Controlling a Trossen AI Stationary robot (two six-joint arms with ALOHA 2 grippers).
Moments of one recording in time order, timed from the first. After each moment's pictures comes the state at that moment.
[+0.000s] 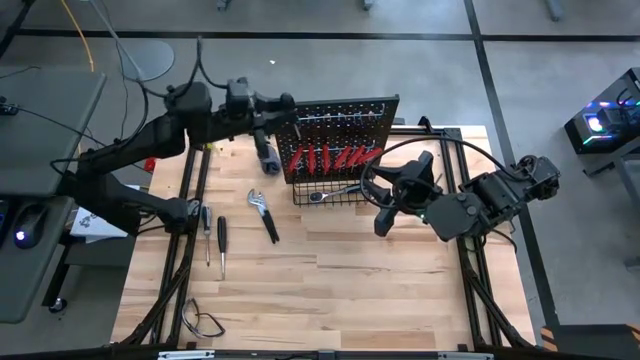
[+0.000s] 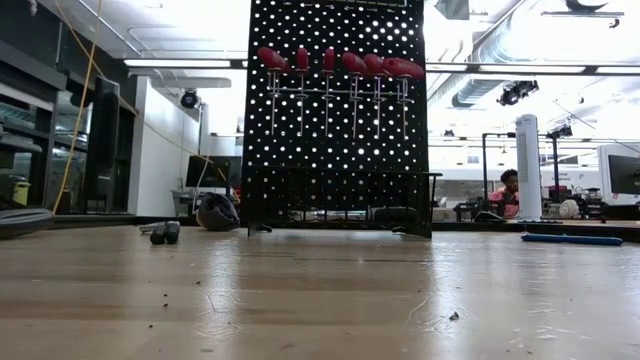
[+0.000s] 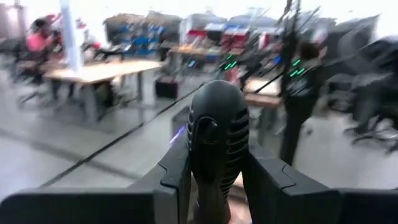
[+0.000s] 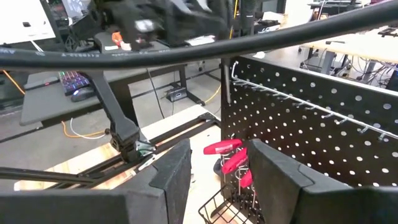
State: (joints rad) left arm 0.25 1.21 1.48 -0.25 -0.11 -0.05; right arm 0.49 1.52 1.92 -0.86 1.04 0.50
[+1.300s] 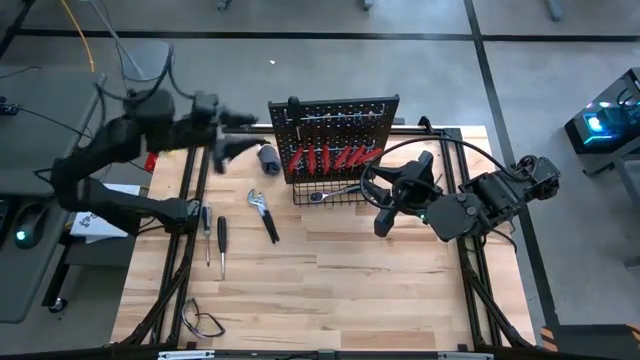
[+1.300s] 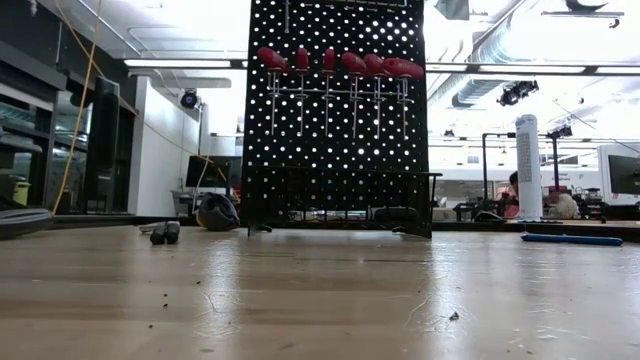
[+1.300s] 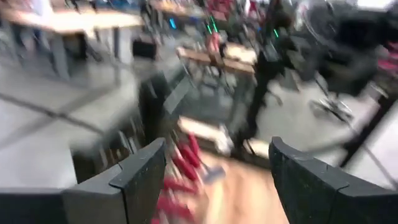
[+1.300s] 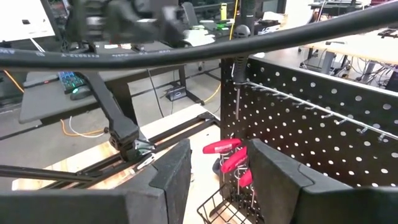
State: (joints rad) left arm 0.23 1.03 1.48 -0.60 -0.01 -0.17; right arm 0.49 1.52 1.92 -0.86 1.04 0.49
